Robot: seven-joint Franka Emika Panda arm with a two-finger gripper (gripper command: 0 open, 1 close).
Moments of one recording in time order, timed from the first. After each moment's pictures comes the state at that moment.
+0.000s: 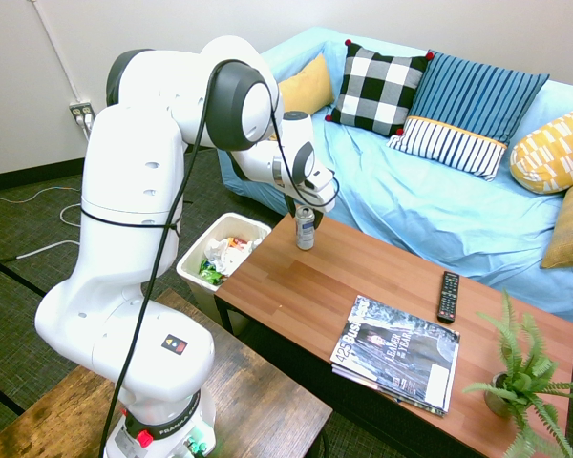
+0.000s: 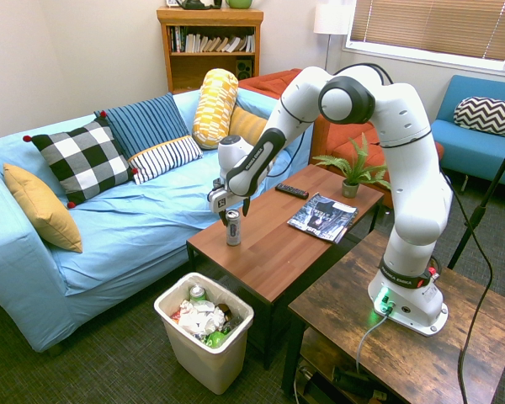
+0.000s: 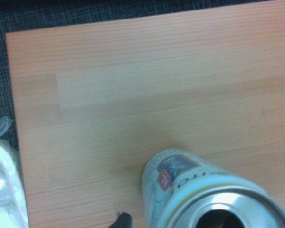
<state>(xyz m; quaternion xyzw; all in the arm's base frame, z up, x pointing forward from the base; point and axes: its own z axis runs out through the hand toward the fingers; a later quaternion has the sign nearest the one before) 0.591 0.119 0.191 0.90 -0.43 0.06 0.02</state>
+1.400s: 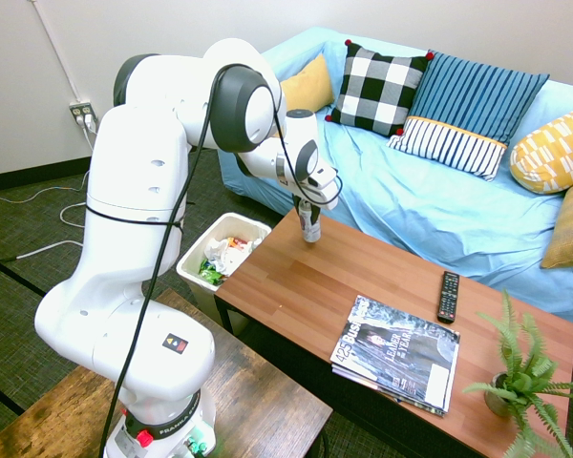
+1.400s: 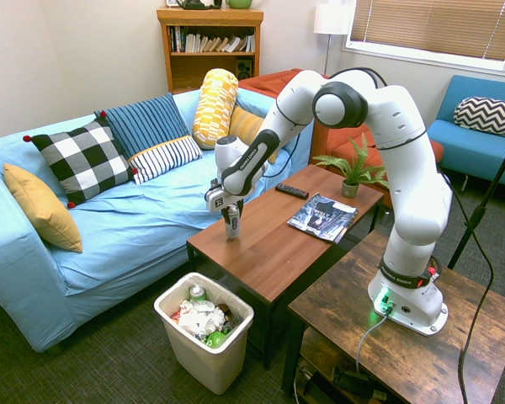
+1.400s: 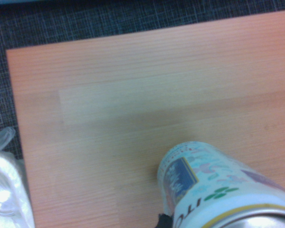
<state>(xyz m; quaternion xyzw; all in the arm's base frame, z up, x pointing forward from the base) 0.604 0.122 0.202 0.90 -0.43 0.05 0.02</state>
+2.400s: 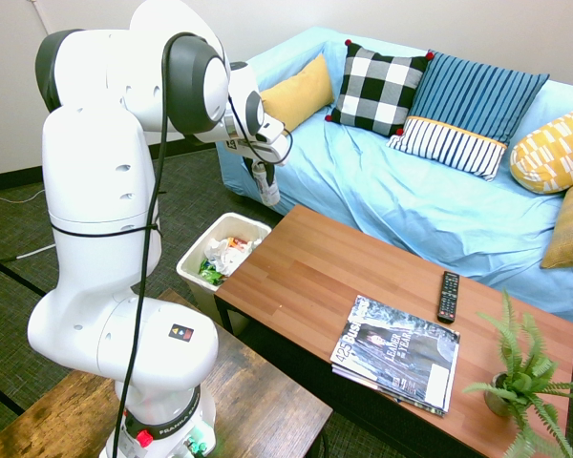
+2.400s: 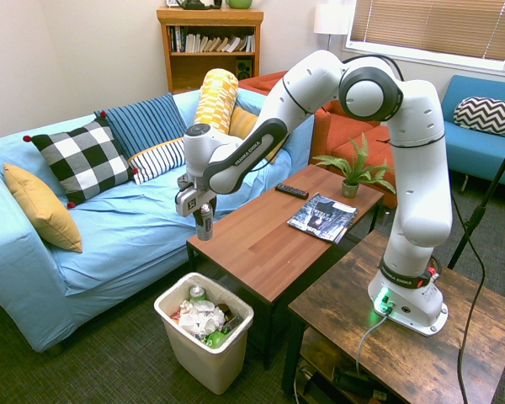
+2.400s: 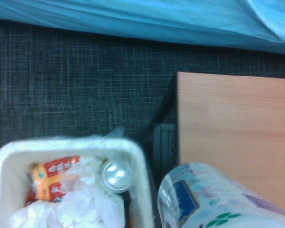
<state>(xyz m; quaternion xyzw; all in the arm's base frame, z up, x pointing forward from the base) 0.542 0.284 0.287 0.94 -0.33 0.08 0.01</state>
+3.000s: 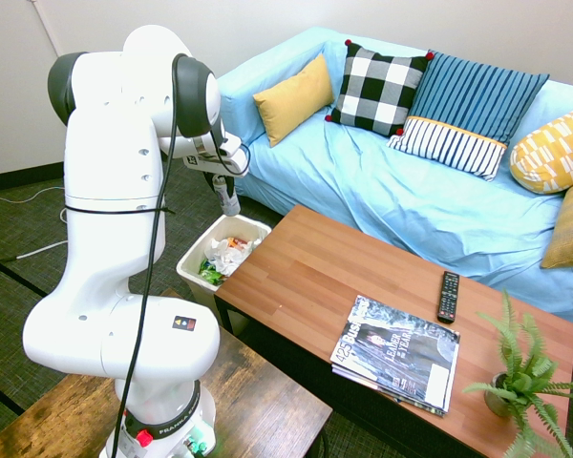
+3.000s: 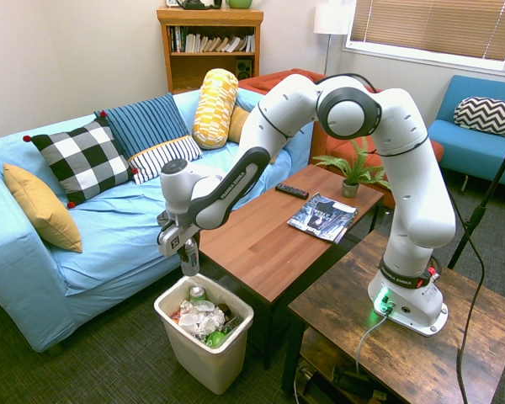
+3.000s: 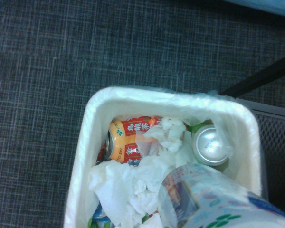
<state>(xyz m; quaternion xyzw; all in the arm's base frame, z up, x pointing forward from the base) 0.517 0.389 0.205 0.96 -0.27 0.05 0.02</state>
